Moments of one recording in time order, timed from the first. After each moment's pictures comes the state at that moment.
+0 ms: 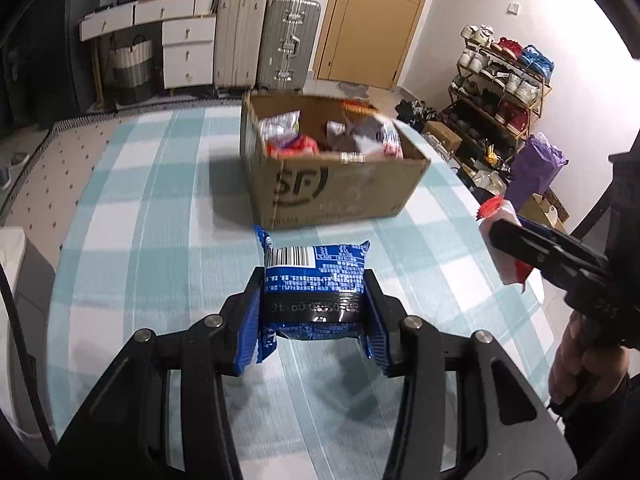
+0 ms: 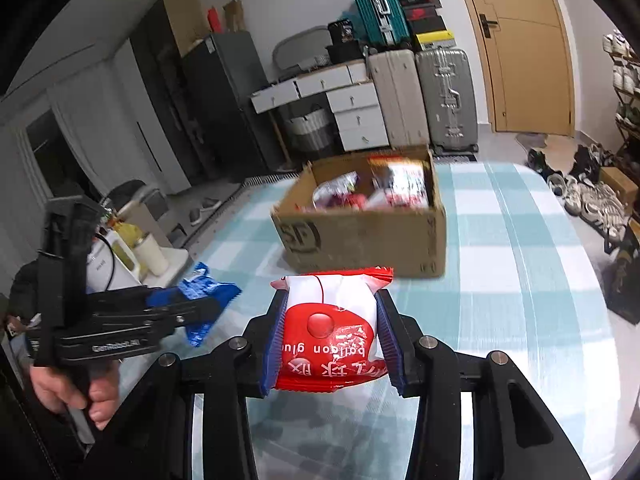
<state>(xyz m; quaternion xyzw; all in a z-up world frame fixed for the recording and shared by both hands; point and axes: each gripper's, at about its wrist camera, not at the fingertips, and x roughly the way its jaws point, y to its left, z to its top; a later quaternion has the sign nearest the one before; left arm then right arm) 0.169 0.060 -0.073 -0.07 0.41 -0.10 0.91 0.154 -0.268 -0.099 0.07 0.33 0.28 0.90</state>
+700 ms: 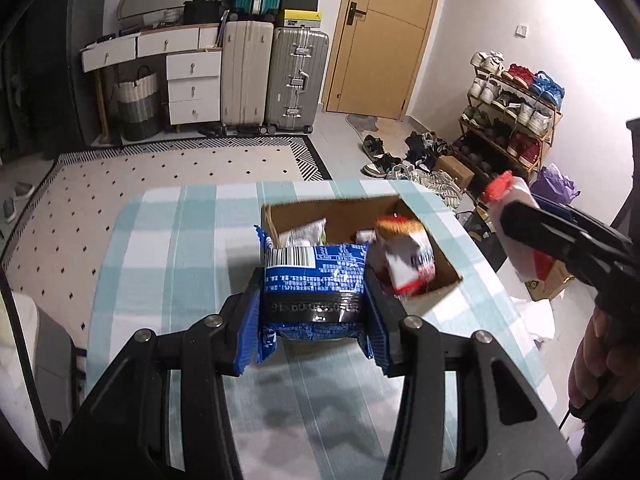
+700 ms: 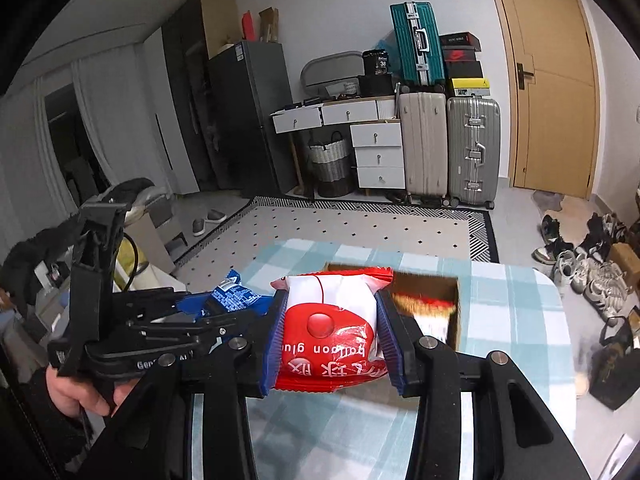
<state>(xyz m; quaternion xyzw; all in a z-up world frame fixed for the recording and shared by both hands) 0.284 0.088 -0.001 -0.06 0.37 -0.08 0.92 0.251 -0.215 0.006 0.02 0.29 0.30 0.91</state>
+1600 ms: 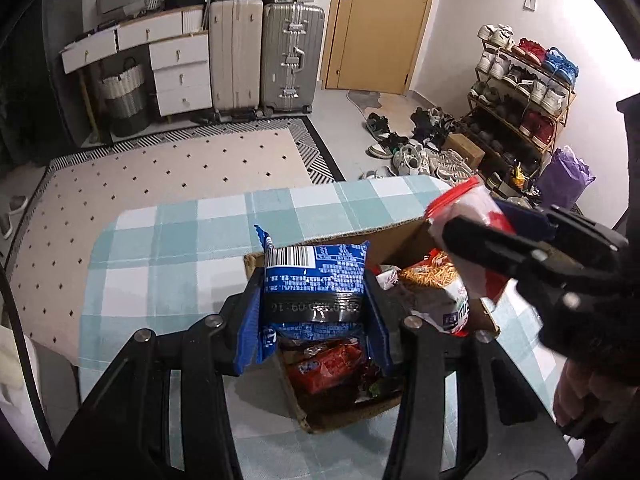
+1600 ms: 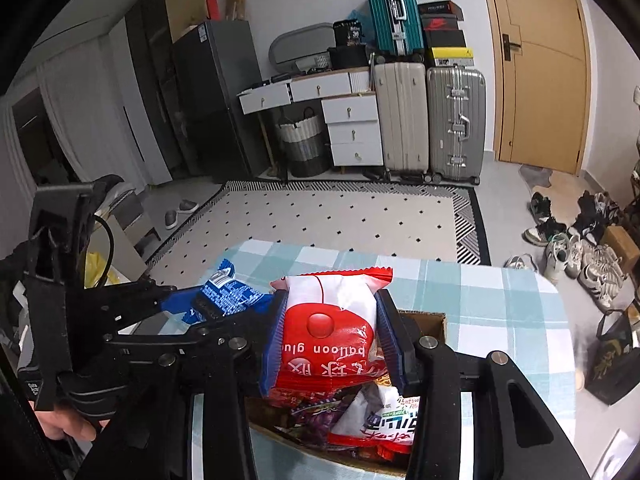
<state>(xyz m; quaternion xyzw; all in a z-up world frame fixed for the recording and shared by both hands) 0.404 0.062 -0.023 -0.03 0.42 -0.09 0.90 0.401 -0.188 -0.027 0.01 0.35 0.26 0.90</state>
